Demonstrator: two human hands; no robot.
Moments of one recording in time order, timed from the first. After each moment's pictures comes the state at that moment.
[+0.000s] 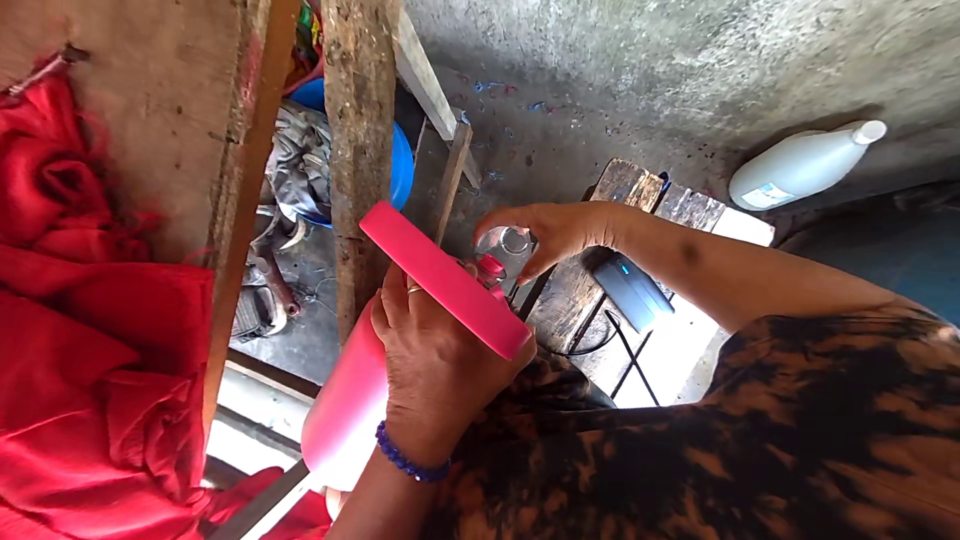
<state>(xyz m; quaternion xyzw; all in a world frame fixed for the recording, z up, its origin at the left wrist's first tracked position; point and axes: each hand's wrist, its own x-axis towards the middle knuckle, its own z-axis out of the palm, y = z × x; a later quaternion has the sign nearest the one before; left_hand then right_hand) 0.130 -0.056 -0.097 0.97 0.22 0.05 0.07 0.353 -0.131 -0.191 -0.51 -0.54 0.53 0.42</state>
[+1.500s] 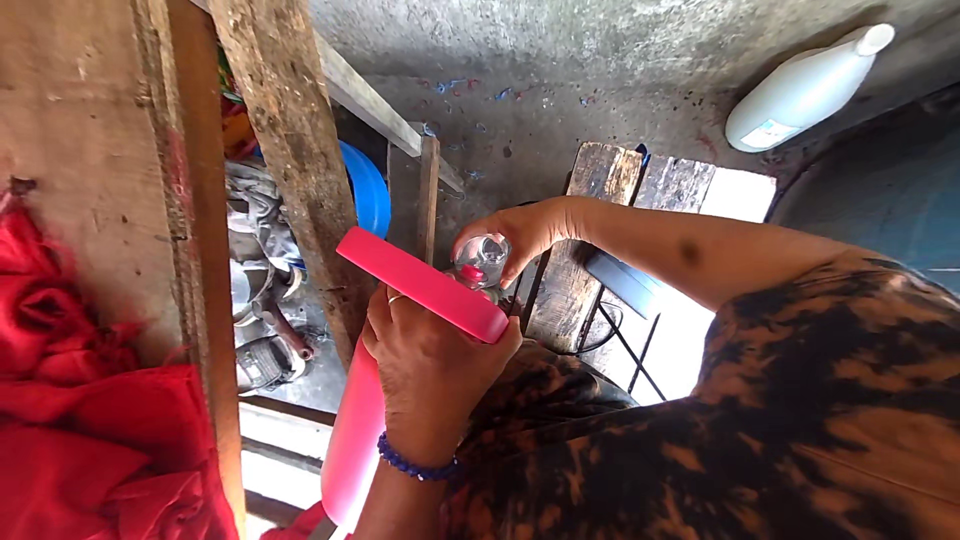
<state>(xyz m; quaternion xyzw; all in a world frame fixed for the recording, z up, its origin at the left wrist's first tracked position) 0.163 -0.045 -0.107 0.97 0.22 0.00 0.05 0.365 -0.121 -0.241 -0.45 -0.52 0.55 0.47</state>
